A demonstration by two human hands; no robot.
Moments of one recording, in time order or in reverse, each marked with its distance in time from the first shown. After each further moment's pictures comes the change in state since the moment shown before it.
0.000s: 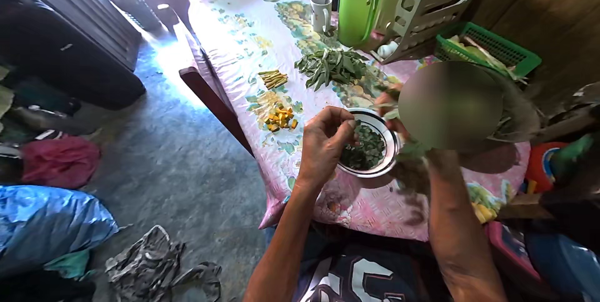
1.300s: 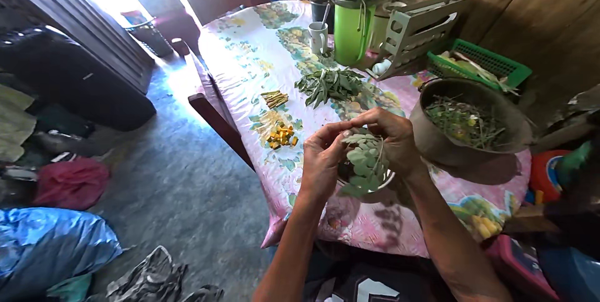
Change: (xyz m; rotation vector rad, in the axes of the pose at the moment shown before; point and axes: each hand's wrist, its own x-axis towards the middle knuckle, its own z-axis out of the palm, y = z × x) left_hand 0.005 0.008 0.010 -0.151 0.090 -0.111; right_hand 0.035 0.014 0.038 -0.121 0.078 -0.439
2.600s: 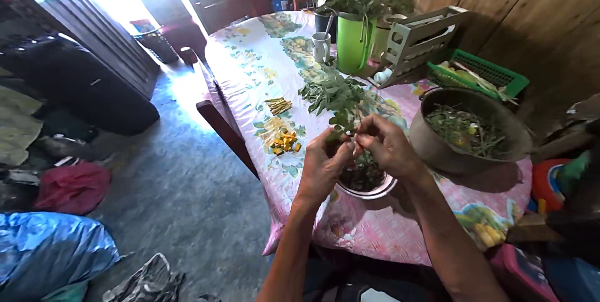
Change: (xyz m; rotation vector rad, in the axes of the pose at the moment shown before) left_hand 0.011 -0.003 -0.016 0.128 -0.124 0.085; right_hand 0.009 -0.014 0.002 0.175 -0.130 0.357
